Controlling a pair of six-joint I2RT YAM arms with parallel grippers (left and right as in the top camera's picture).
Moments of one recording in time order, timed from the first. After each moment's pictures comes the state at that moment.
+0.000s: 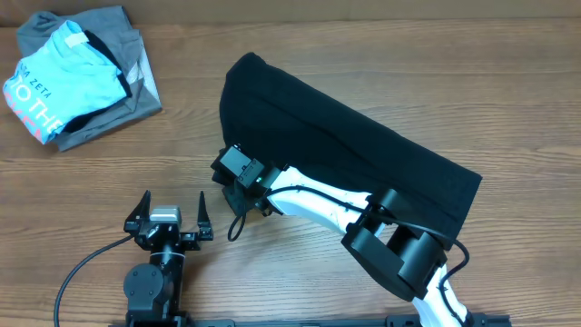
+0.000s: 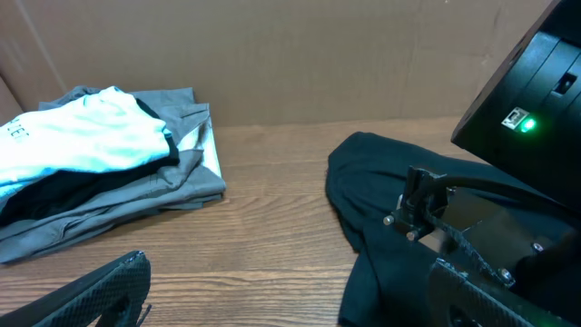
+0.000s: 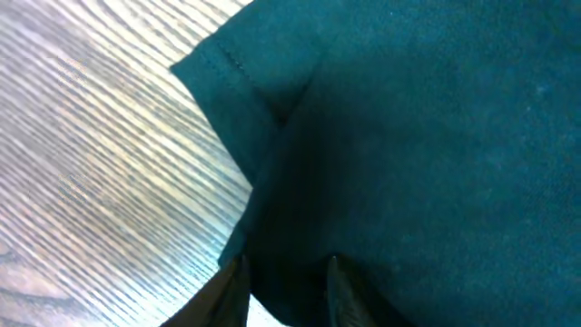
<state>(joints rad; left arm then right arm) -0.02 0.02 0.01 -0.08 -0.02 0.03 0.94 2.16 1.50 -0.51 0.00 0.39</state>
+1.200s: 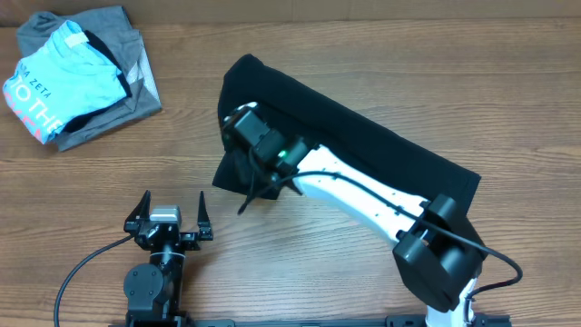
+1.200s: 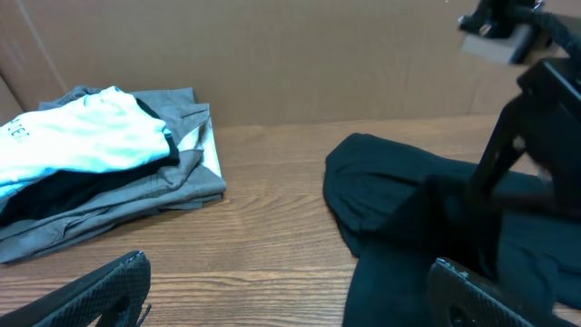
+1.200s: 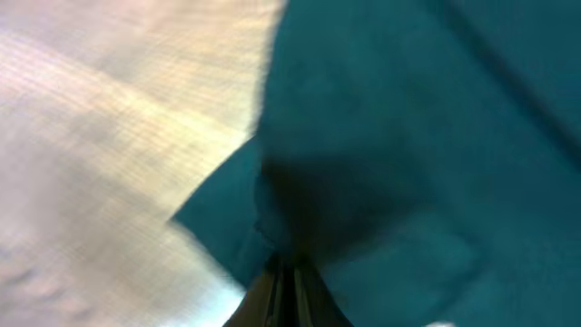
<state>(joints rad) -0.02 0.02 0.01 -0.08 -0.02 0.03 0.83 1.98 1.58 -0.60 0.13 0.43</state>
